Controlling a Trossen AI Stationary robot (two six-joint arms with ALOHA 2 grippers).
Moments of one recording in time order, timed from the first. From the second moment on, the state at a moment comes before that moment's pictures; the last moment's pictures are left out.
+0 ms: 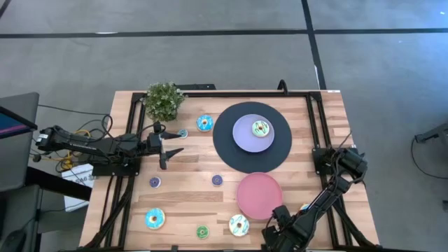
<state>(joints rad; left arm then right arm) -0.10 0.47 0.15 0.27 -0.35 0.07 0.90 2.02 1.35 -0.84 -0.03 2.09</state>
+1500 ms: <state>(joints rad) -0.10 0.47 0.15 0.27 -0.35 0.07 0.44 1.83 1.36 -0.93 0.13 1.21</state>
